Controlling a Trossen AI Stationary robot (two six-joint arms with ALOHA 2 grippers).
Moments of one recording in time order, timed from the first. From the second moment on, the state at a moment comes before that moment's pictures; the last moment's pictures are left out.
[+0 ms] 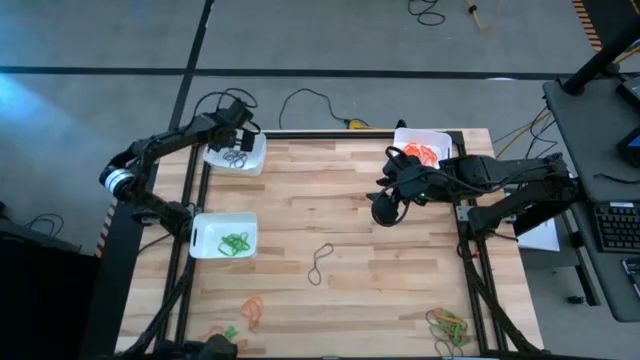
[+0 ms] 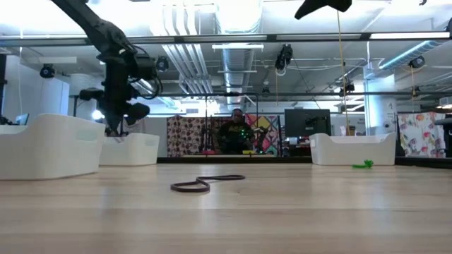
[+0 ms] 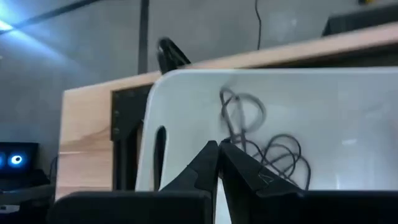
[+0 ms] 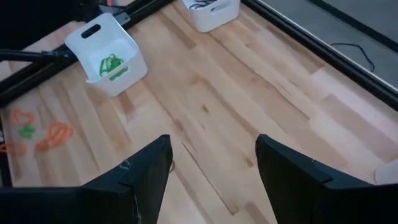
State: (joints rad) left arm 0.92 1.49 1.00 -0.74 -0.56 -0.42; right arm 0.12 1.31 1.45 -0.93 0.37 0.65
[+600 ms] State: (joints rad) left arm 0.65 1.41 0.99 -0.82 -0.30 -0.44; right arm 0.17 1.31 1.32 -0.94 0.28 0.63
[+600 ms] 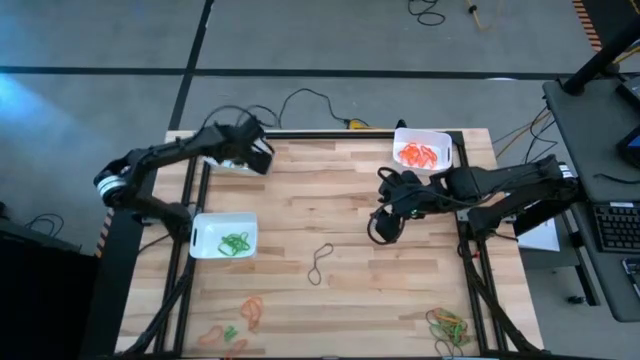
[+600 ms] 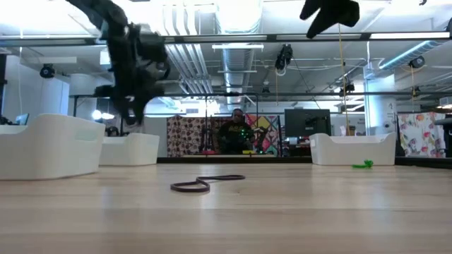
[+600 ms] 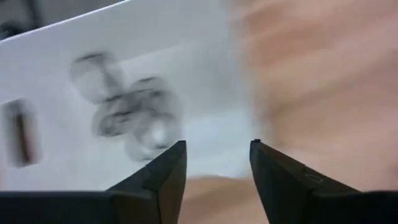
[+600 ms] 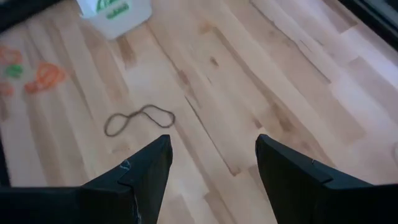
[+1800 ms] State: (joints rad) left arm -0.28 1.98 1.26 -0.46 -0.32 -0.90; right arm 0.23 1.31 1.30 -0.94 0.26 0.68
